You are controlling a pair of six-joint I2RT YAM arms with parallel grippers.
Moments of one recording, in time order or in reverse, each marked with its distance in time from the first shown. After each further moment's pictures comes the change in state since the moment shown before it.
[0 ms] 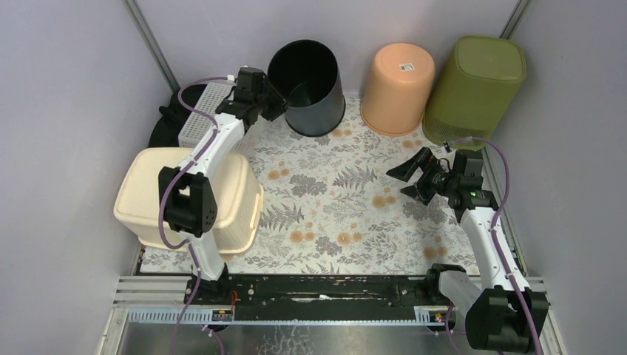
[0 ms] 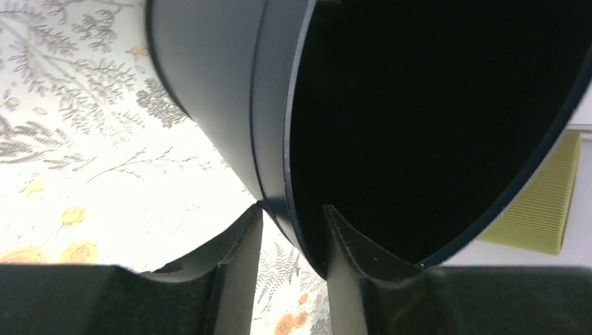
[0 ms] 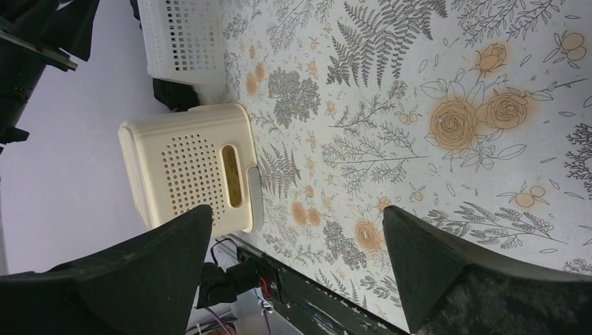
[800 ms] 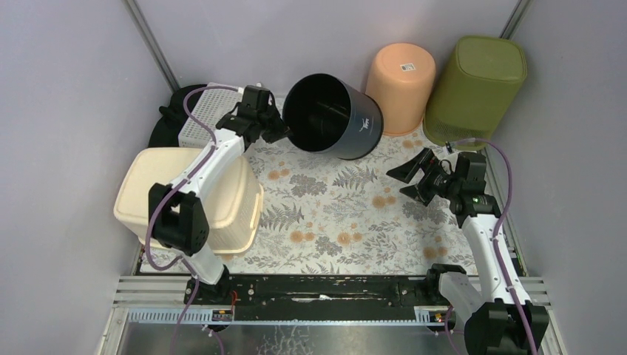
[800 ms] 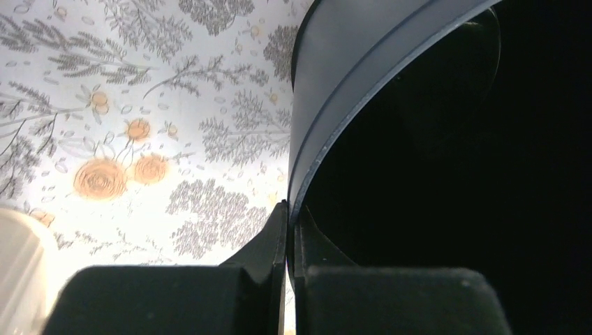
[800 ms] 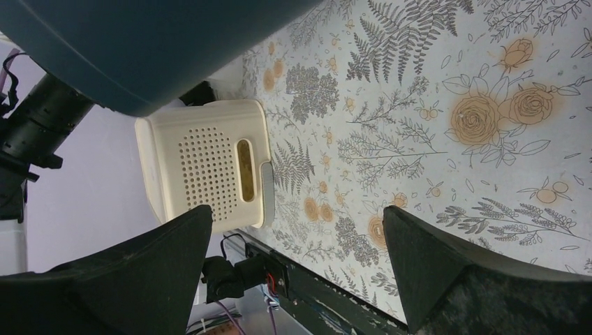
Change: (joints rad) left arm -0.074 -0.159 -0.192 -0.113 0.023 0.188; right arm 0.002 -0.061 -0.009 0.005 -0.025 0.027
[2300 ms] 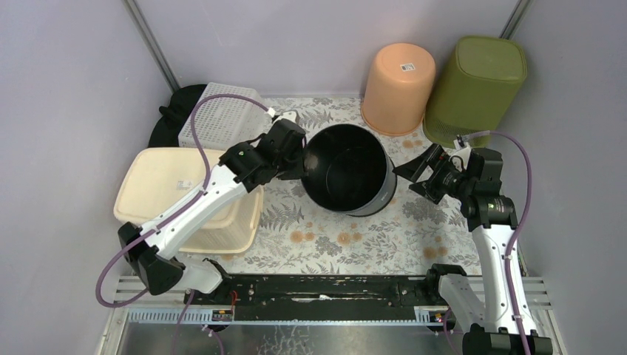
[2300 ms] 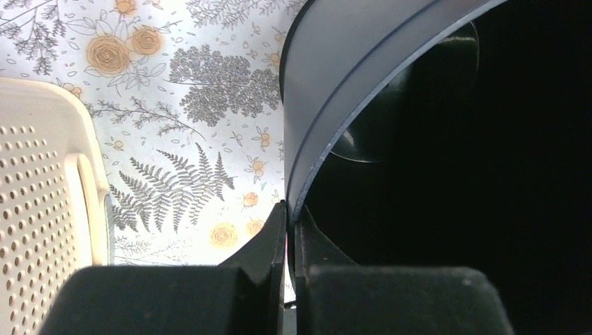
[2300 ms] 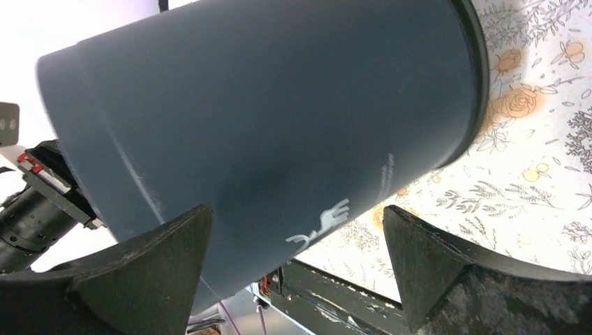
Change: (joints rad) left arm -0.457 -0.330 -0.075 -0.351 -0.333 0.068; right arm 0.001 -0.103 0.180 -0.256 0.061 -0.073
